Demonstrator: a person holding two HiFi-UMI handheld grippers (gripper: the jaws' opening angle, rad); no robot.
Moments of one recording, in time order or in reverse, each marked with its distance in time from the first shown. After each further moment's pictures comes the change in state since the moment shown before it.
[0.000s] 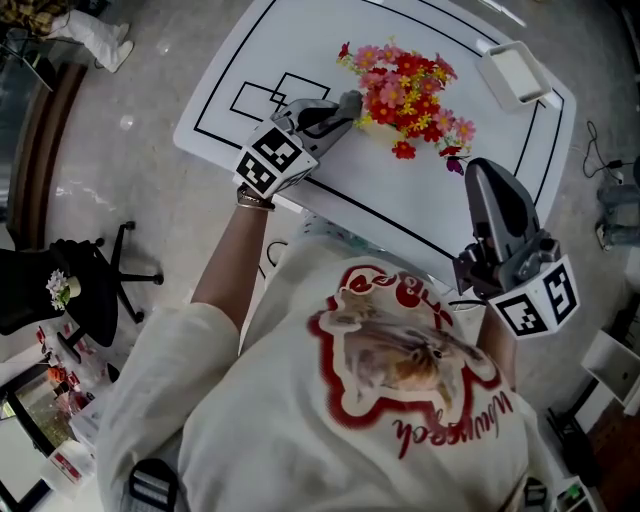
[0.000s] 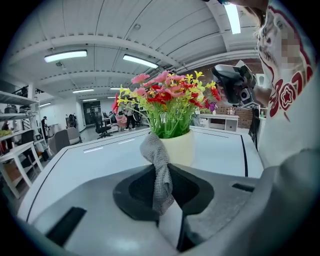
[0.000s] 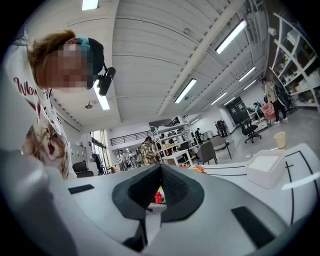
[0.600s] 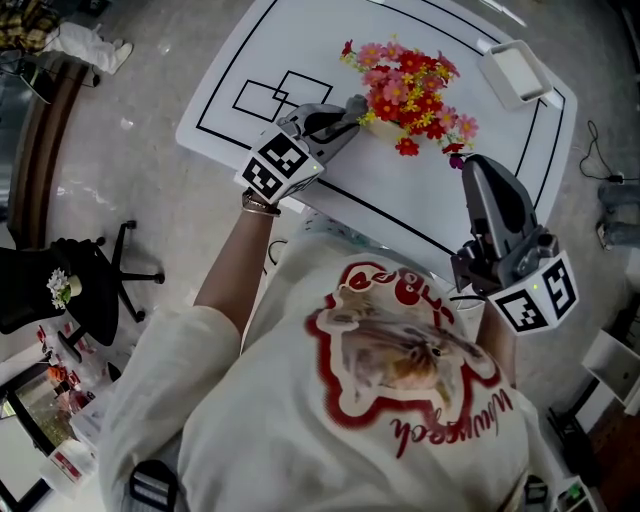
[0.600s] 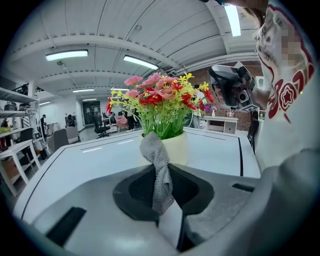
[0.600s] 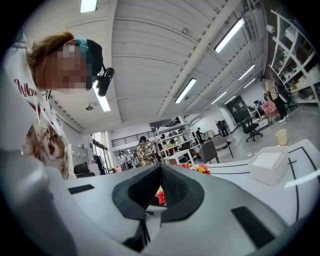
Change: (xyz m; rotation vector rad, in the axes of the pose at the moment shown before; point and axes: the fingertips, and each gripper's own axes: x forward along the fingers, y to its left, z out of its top) left arm 0.000 -0.015 0.003 -0.016 -0.018 -0.010; right arm 0.003 0.004 -0.003 0.018 -0.006 0.015
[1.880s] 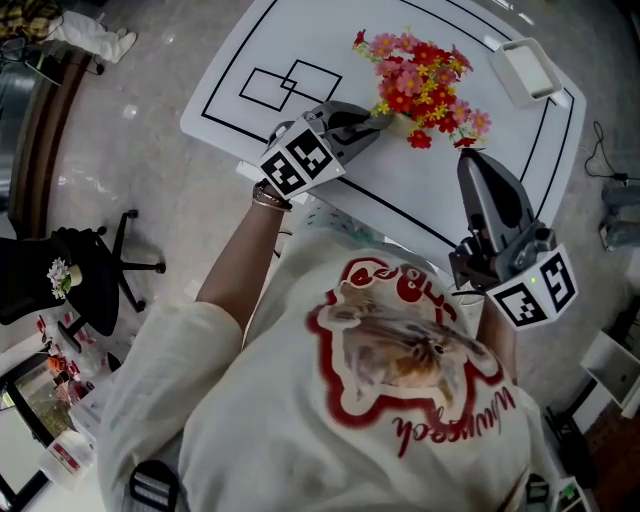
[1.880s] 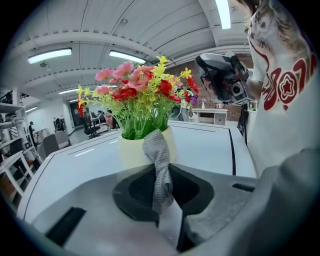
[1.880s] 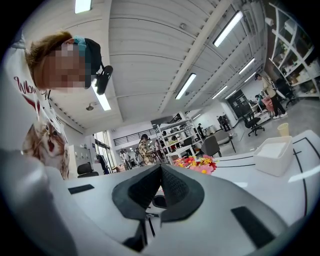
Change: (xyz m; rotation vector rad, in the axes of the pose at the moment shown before) left arm 0.012 -0.028 -0.003 0.101 0.071 -0.089; right arm 0.010 0.008 -0.018 0.032 0.038 0.026
